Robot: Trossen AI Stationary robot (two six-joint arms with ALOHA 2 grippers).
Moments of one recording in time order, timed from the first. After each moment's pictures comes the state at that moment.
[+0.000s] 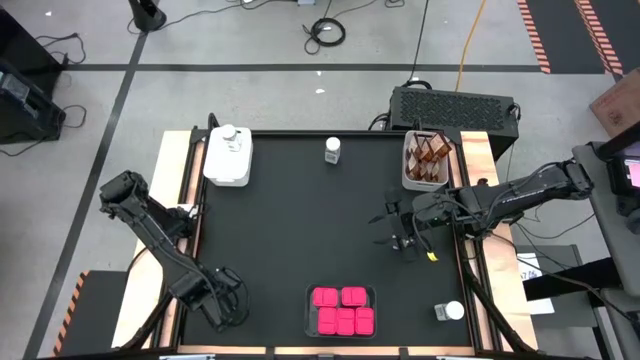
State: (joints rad) left arm -0.83 1.57 1.23 -1.12 0.22 -1.61; right arm 0.20 1.00 0.71 -0.24 0.05 -0.24
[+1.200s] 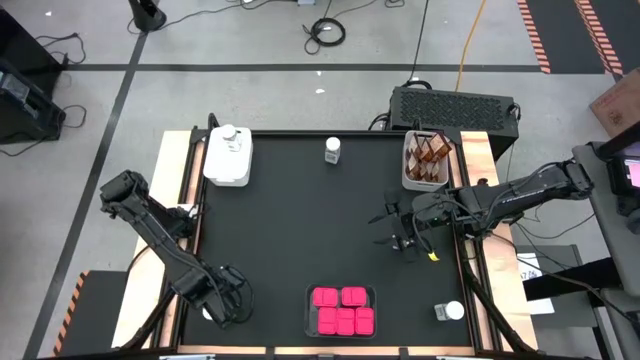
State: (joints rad) left arm -0.81 1.57 1.24 -1.13 0.21 -1.52; right arm 0.20 1.00 0.71 -0.24 0.05 -0.27
